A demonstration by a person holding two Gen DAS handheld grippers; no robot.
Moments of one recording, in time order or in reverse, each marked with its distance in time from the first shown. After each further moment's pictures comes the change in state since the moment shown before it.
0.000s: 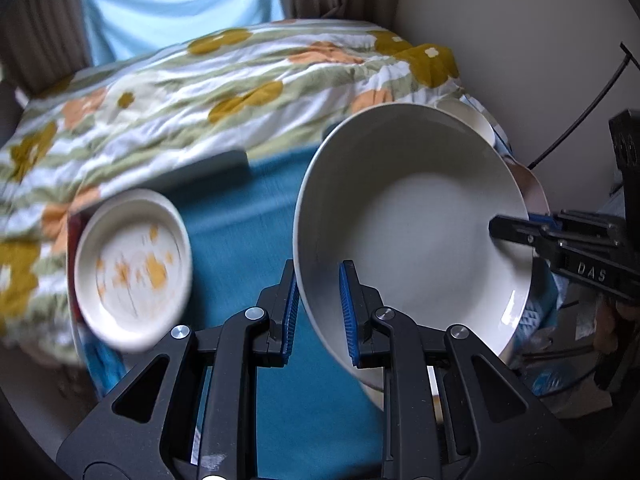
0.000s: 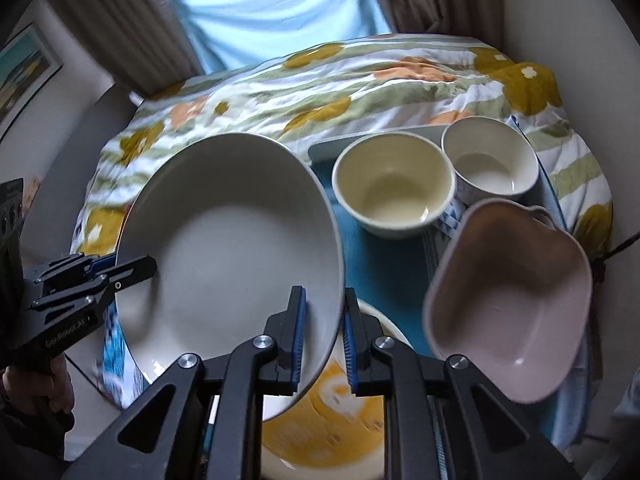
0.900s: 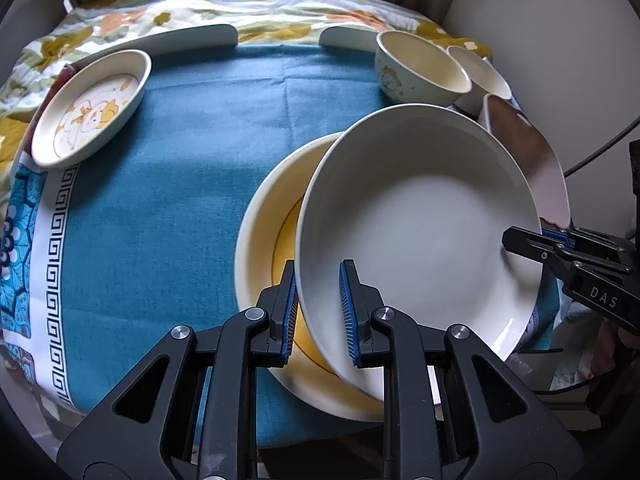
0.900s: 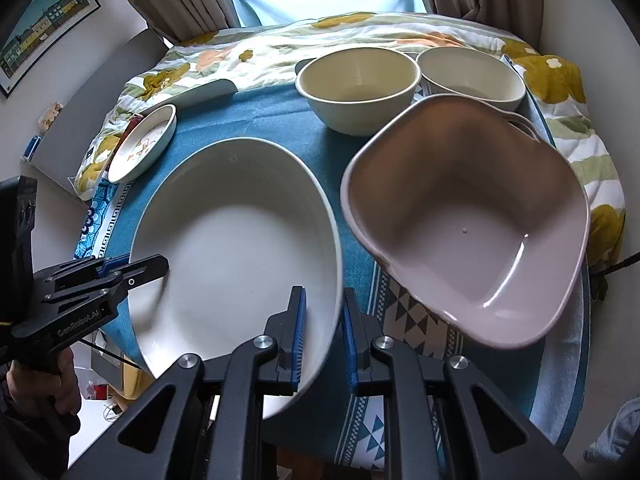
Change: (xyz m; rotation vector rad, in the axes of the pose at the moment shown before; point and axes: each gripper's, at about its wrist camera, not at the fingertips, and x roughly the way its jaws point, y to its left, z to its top) left arm 0.059 -0.059 -0.097 -0.245 0.037 0.035; right arm 0.019 -0.061 -0.078 -0.160 0.078 0.044
